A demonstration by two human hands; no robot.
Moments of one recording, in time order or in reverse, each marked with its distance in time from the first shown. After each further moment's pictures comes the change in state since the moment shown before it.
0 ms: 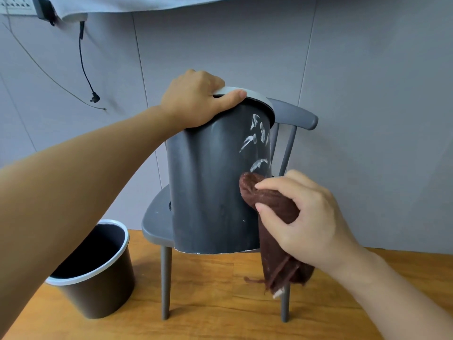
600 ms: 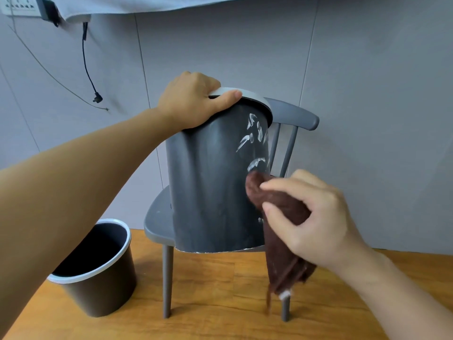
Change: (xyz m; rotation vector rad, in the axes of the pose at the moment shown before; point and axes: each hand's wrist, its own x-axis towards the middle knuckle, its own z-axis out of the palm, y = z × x) left_hand -0.005 -0.007 -0.005 -0.017 -0.008 -0.038; right_hand -0.003 0.001 -0.007 0.056 0.057 -0.058
